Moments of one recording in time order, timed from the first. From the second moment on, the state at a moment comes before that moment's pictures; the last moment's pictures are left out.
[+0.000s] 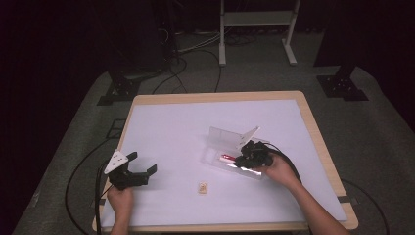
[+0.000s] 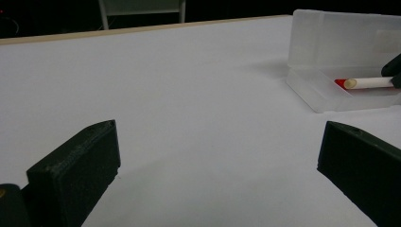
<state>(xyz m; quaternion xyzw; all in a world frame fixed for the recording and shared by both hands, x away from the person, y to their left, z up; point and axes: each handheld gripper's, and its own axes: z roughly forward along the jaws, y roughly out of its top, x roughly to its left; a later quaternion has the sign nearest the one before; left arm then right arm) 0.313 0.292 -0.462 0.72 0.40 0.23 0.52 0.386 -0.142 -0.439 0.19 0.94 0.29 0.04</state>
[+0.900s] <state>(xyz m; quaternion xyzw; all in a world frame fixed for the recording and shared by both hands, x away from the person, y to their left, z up) 0.313 0.292 -0.462 0.72 0.41 0.23 0.52 0.390 -0.142 -0.450 0.19 0.94 0.28 0.03</state>
